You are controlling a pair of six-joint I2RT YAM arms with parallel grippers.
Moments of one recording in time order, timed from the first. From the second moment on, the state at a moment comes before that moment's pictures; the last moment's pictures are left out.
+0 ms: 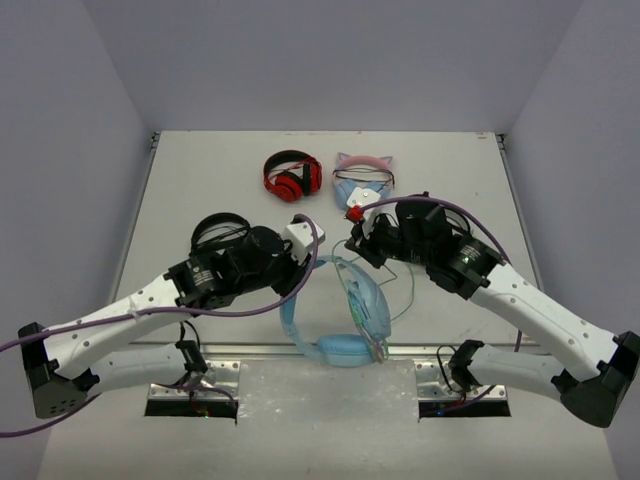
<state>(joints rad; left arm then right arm) -0.96 1.02 0.97 -0.60 -0.08 -0.09 0.79 1.06 1.01 -0.41 -0.16 -0.22</state>
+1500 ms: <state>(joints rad) -0.96 0.96 1.41 -0.53 -0.64 -0.35 0.61 1.32 0.57 0.83 -0.74 0.47</state>
